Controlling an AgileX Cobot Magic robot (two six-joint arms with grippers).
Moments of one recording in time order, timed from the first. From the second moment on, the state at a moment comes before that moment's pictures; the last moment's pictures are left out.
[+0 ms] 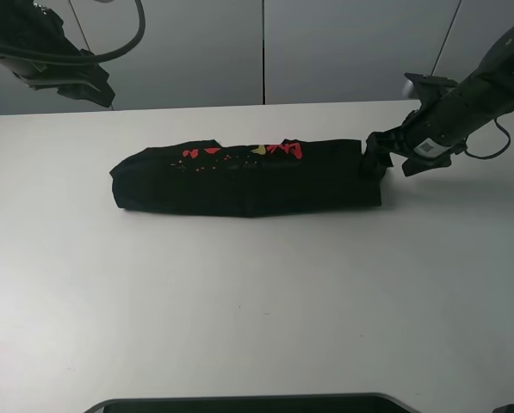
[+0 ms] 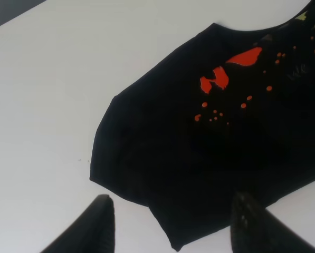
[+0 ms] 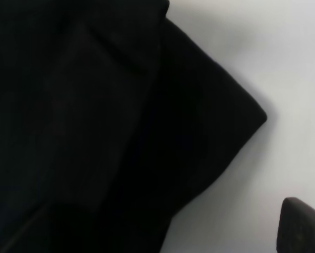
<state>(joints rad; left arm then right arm) -0.27 1.57 -1.15 -0.11 0.64 0.30 0.05 1.95 -1.04 0.63 0.54 -0.64</state>
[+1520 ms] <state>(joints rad) -0.27 1.57 -1.15 -0.11 0.64 0.32 0.15 2.17 -1.07 1.00 0.68 -0.85</state>
